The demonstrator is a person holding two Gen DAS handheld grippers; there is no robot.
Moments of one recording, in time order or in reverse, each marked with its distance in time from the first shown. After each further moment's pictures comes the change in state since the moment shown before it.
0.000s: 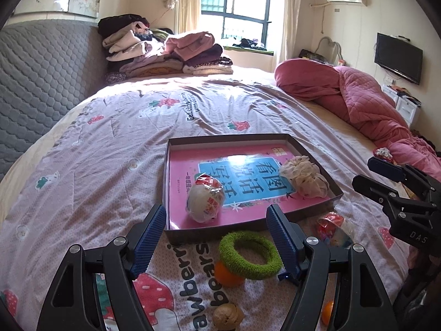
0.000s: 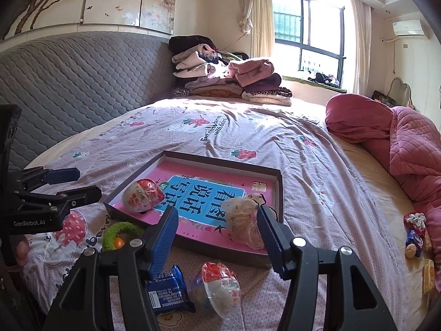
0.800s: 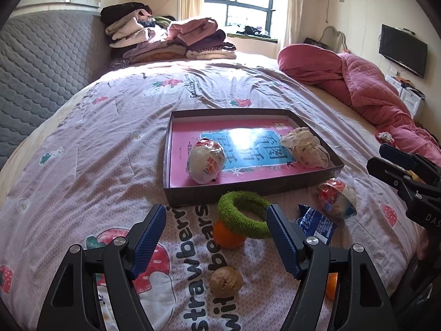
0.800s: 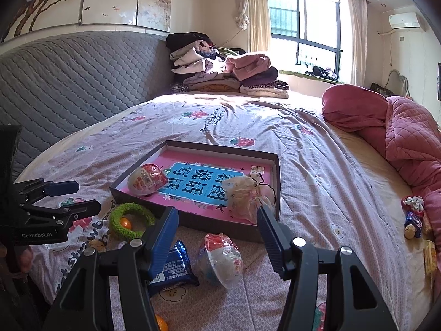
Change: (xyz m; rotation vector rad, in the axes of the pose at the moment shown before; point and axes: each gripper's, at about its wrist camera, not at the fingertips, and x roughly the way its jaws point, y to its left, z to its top) left arm -0.006 -0.006 -0.037 -0.002 0.067 0.022; right arm -0.021 0.000 -0.023 0.027 0.016 -0.002
